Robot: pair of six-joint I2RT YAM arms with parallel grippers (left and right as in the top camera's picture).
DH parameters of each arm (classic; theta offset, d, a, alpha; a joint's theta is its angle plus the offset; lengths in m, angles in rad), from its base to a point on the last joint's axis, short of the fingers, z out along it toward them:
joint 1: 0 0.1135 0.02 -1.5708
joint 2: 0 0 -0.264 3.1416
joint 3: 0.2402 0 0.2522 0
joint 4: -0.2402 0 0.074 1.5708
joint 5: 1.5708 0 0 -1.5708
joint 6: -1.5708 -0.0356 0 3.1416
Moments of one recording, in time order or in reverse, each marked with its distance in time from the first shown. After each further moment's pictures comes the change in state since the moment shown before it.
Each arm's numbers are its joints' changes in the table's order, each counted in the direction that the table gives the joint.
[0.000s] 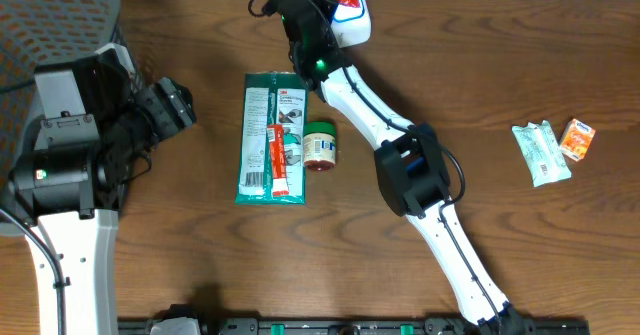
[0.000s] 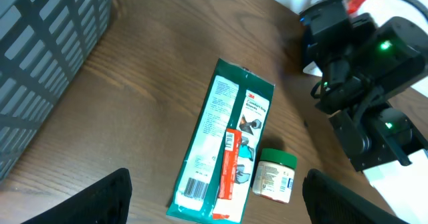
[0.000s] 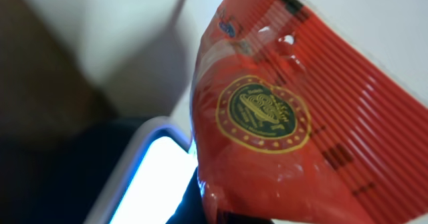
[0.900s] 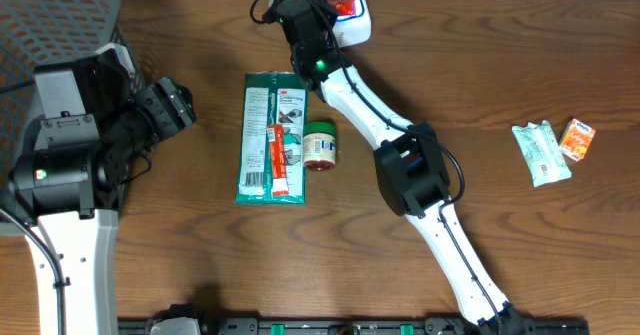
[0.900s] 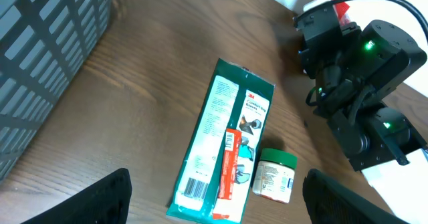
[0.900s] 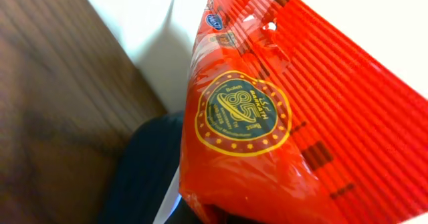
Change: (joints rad) left arm 0.000 0.000 0.000 0.000 0.000 0.000; right arm 0.000 0.004 0.000 -0.104 -0.067 -0.191
